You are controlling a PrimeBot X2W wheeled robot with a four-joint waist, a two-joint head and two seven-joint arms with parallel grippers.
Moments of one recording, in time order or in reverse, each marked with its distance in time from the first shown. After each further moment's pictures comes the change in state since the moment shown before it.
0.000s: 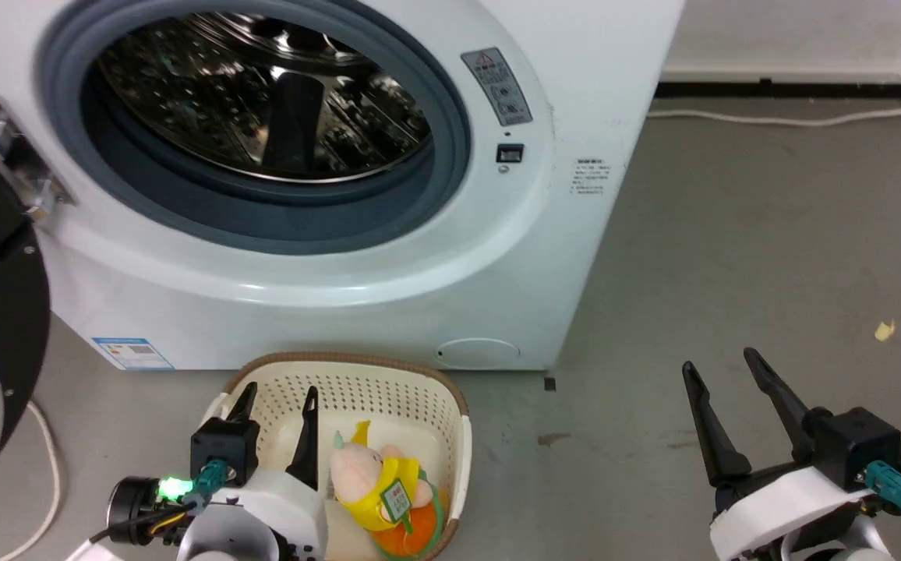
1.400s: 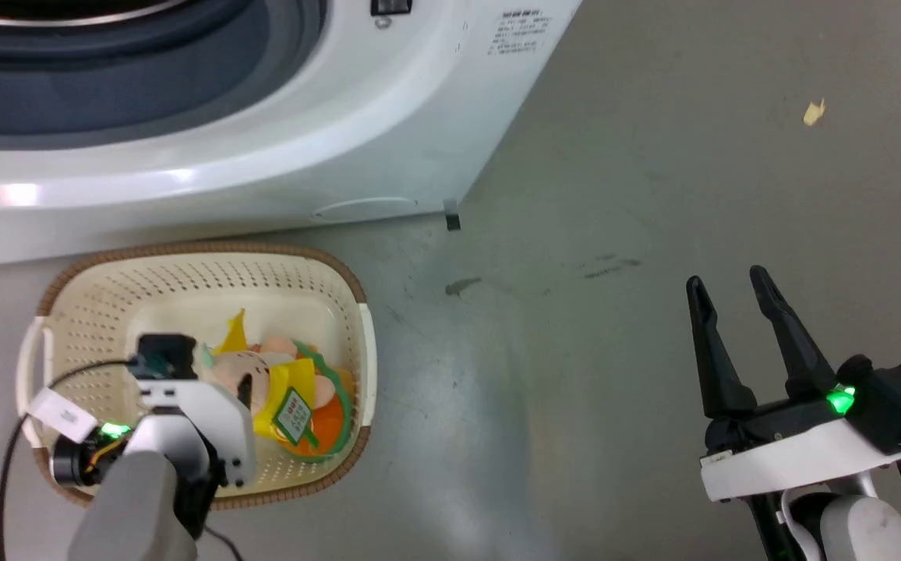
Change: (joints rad) left arm -0.365 0.155 -0.007 0.548 -0.158 -0.053 0.205; right arm -0.105 0.000 0.065 -0.061 0.185 0.000 -0.088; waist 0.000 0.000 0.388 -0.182
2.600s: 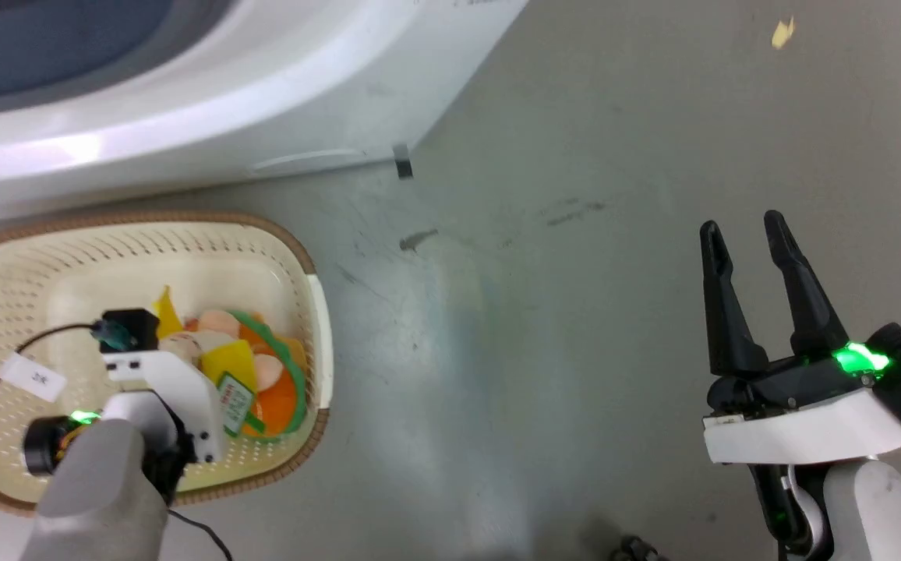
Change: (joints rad) left arm -0.211 0.063 -0.062 0.336 -0.122 -0.027 0.013; right arm -0.080 0.000 0.022 -0.018 0.079 0.000 -0.075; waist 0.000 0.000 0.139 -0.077
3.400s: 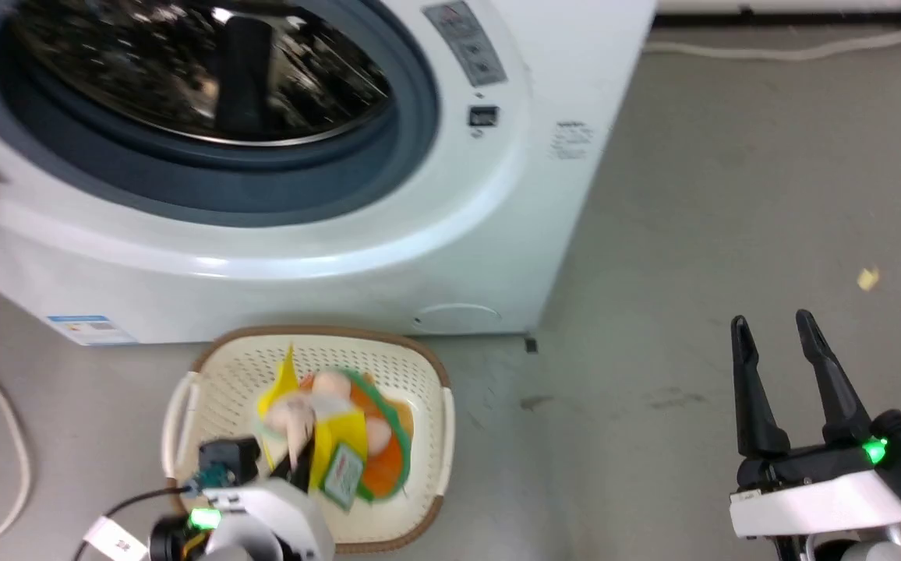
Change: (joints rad) left arm 0.293 -0.151 -0.144 -0.122 -0.141 -0.028 -0.431; right arm 0.172 0.000 -0.088 0.031 -0.127 0.000 -0.034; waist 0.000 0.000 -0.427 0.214
